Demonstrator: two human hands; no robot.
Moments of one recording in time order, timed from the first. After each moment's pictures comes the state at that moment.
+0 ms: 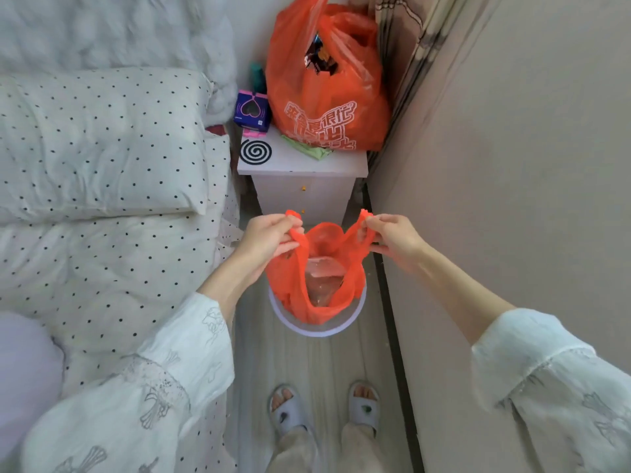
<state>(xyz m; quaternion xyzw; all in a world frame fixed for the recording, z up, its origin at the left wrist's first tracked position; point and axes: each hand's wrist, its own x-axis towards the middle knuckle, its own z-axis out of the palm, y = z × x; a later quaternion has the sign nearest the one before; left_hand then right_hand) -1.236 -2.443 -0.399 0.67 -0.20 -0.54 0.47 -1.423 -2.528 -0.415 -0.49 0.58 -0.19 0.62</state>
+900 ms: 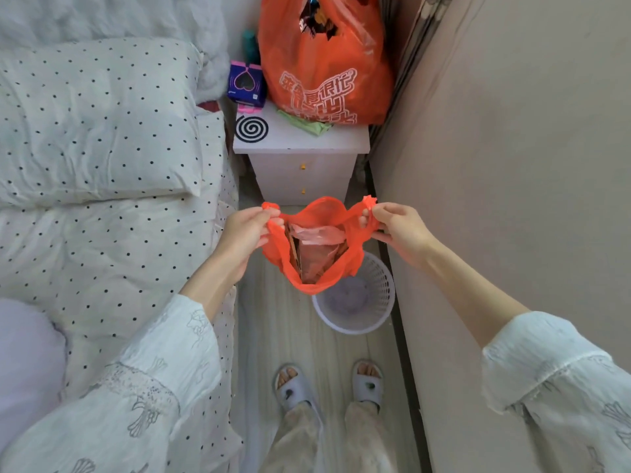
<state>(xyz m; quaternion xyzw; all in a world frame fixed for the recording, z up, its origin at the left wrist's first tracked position) -1.229 -2.422 -0.420 0.71 -0.20 -0.51 0.44 -1.438 -2.511 -0.438 -0.46 0.55 -0.20 0.66</state>
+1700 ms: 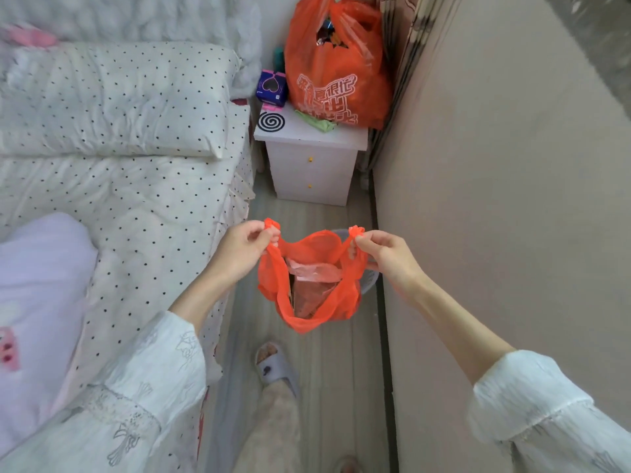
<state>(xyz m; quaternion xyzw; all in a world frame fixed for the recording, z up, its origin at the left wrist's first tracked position) -1.340 -2.246 -0.379 0.74 -0.33 -0.40 0.43 -1.541 -2.341 -0.398 -0.55 0.49 -0.18 0.65</state>
